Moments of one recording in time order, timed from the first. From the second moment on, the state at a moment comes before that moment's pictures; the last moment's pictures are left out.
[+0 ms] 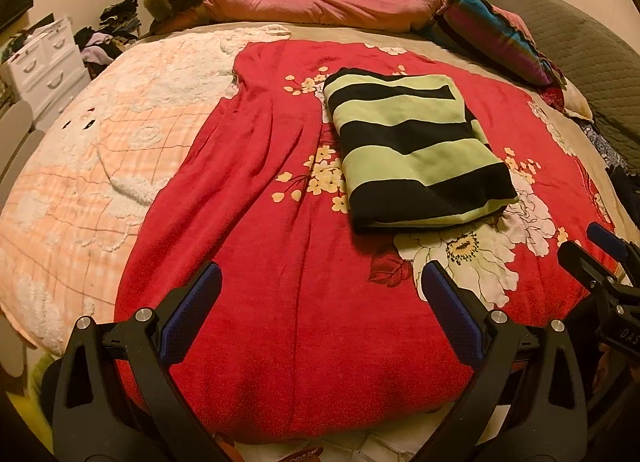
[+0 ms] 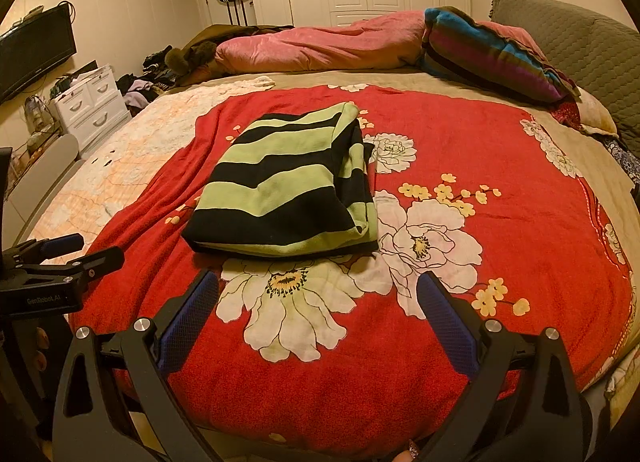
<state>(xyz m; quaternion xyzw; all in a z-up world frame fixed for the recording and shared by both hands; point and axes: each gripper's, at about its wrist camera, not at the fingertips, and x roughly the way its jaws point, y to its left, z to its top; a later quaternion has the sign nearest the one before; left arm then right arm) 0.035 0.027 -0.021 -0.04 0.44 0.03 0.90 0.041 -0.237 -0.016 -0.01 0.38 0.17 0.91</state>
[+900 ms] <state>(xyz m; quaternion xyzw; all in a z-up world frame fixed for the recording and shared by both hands) 0.036 0.029 -0.020 -0.03 0.44 0.04 0.90 0.042 -0.239 -0.017 -0.01 0.38 0.16 0.91</state>
